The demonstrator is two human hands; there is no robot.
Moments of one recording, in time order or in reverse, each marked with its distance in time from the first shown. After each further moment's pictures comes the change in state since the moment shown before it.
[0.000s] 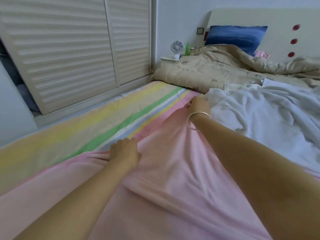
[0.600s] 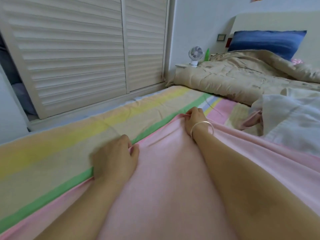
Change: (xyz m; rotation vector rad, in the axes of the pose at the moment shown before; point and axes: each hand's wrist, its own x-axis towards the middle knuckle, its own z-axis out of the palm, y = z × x) left_hand 0.134 -0.074 0.069 -0.214 0.411 -0.203; right_hand 0.128 -0.054 0.210 0.207 -0.005 -0.197
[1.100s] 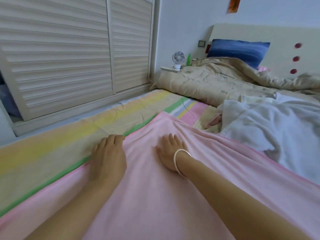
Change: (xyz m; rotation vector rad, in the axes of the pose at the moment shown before) left_hand -0.038 0.008 -0.026 0.006 0.103 0.248; right_hand -0.156 -0.028 -0.066 -0.332 -0.486 -0.088
